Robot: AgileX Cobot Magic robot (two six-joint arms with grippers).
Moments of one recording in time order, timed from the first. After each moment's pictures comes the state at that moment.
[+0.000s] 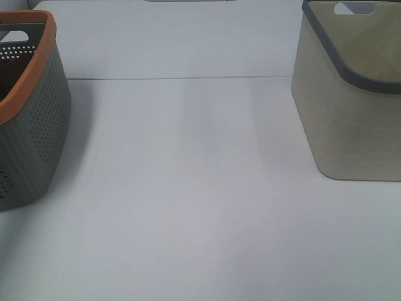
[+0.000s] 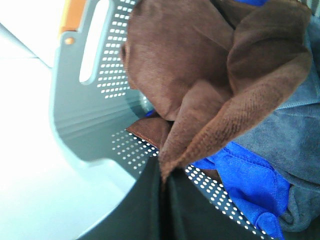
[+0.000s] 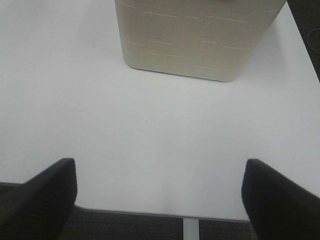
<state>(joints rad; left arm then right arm) 0.05 1.78 -1.84 0.14 1.12 1.03 -0.03 0.00 -0.50 0.06 1.05 -0.10</state>
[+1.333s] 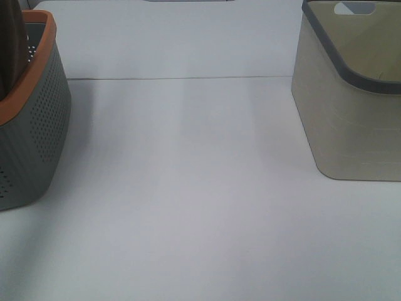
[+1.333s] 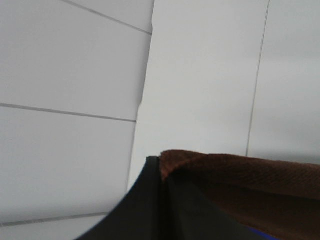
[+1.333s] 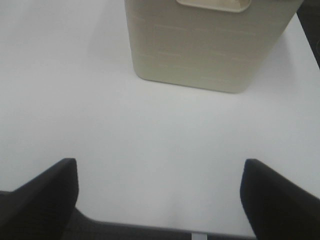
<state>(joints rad) -0.12 1.49 -1.84 -0.33 0.90 1.52 -0.03 0.01 -0.52 0.10 1.02 -0.12</state>
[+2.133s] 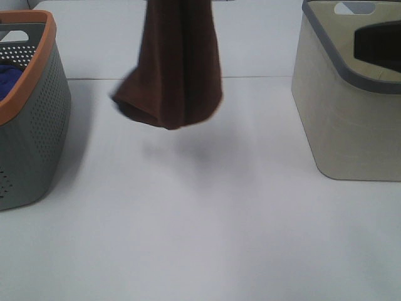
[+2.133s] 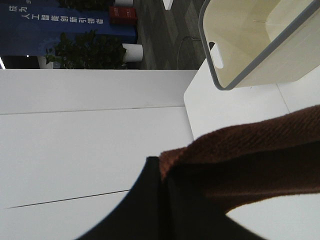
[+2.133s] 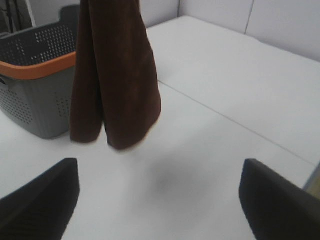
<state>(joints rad) -0.62 1.54 -1.84 -0.34 0.66 1.80 -0.03 0.79 -0.64 1.20 0.56 -1.33</state>
